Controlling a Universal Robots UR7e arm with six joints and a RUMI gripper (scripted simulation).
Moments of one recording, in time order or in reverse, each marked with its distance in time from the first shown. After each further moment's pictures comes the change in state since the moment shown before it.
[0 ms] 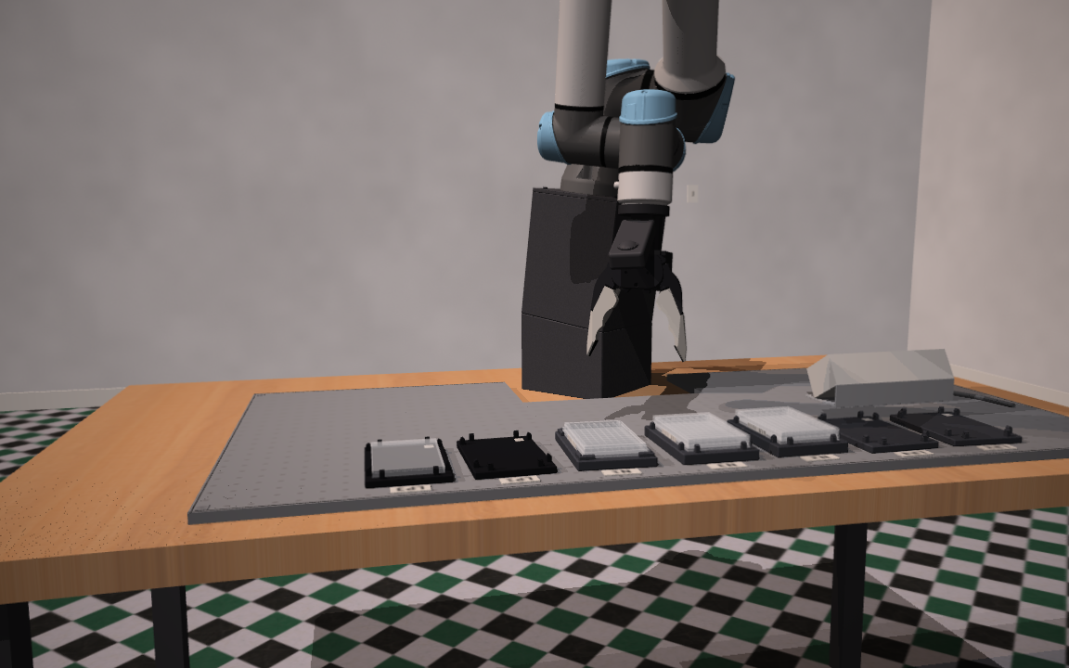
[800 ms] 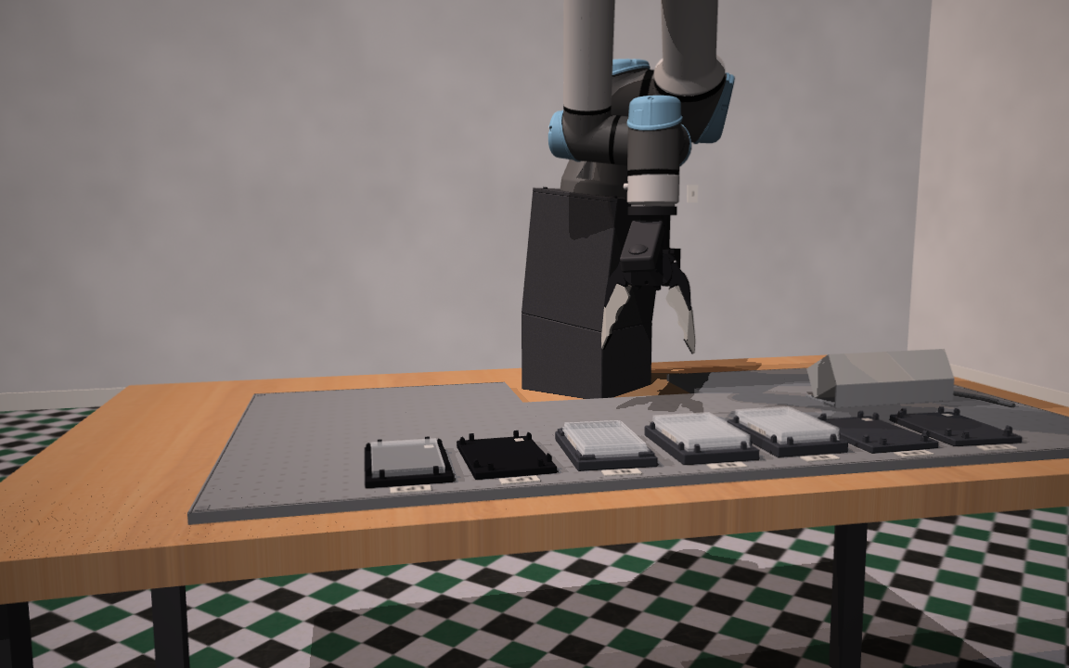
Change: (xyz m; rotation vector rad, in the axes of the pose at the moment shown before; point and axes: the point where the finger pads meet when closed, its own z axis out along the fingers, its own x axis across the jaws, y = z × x) arm -0.002 0.077 -0.005 -0.074 -0.008 0.008
